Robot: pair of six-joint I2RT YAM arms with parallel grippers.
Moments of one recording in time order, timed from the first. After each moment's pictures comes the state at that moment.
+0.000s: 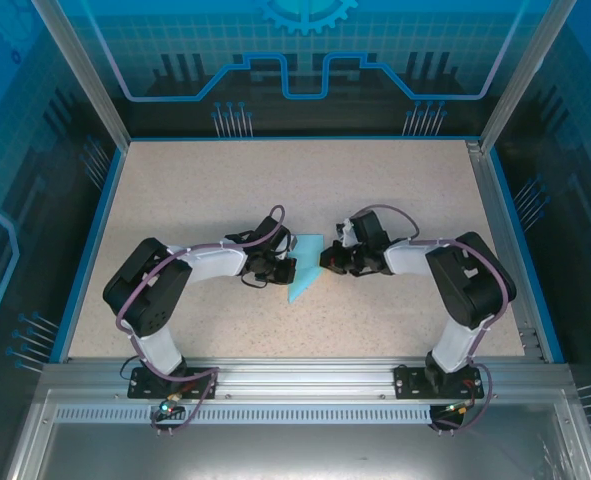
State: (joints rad) left arm -0.60 1.75 0.92 -0.31 0.24 -0.45; right arm 0.45 1.76 0.80 0.06 -0.57 0.76
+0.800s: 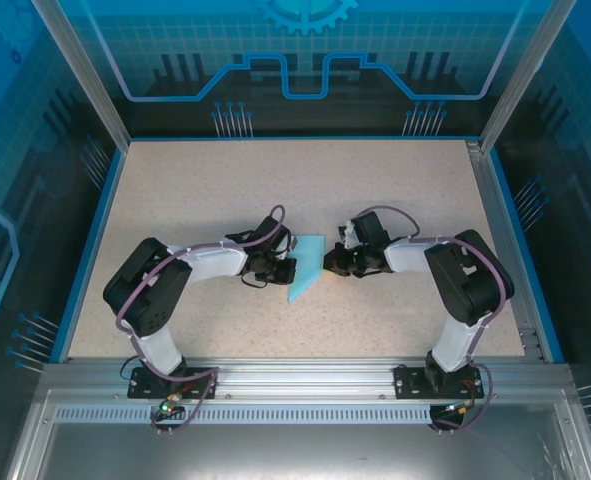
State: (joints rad) left arm -0.60 1.75 0.93 -0.32 0.24 -0.45; right arm 0.44 1.77 0.80 -0.02 -0.55 0.71
